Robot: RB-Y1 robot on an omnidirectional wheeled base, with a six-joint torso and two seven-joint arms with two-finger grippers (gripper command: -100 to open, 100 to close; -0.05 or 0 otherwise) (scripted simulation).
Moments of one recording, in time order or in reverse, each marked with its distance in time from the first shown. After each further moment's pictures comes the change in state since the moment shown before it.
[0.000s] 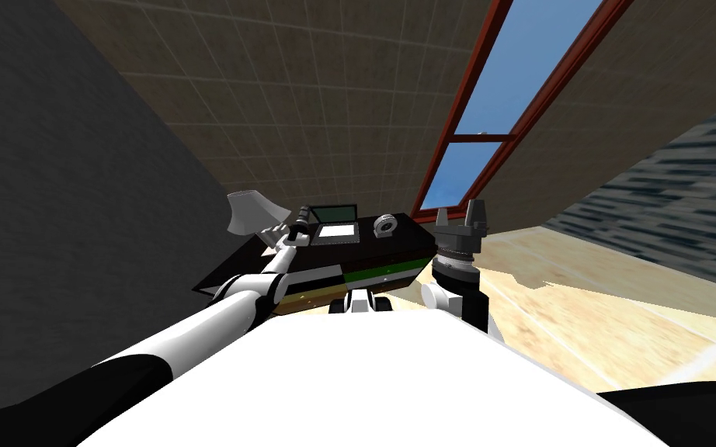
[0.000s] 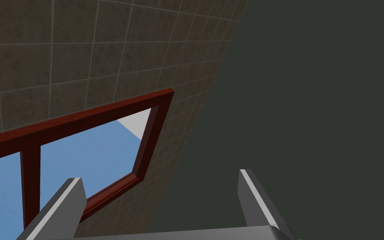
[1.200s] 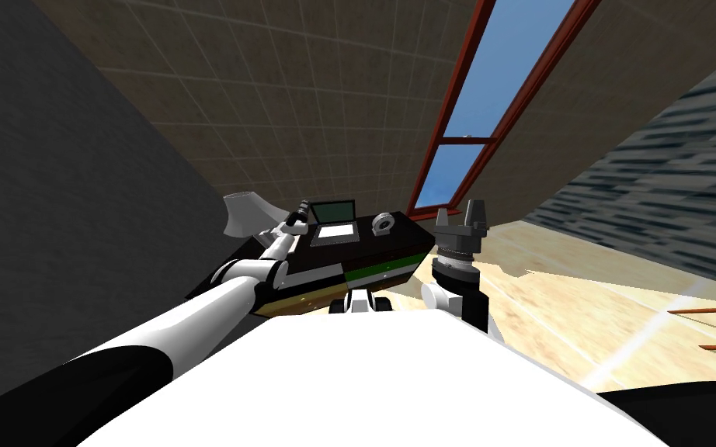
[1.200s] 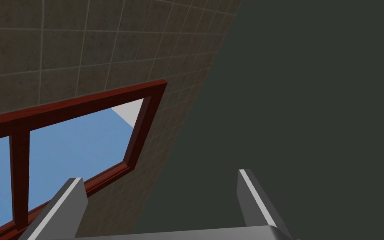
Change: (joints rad) left arm -0.151 0.059 -0.041 0.052 0.042 0.321 0.005; right arm 0.000 0.000 0.000 0.000 0.000 0.000 0.000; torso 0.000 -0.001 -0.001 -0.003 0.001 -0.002
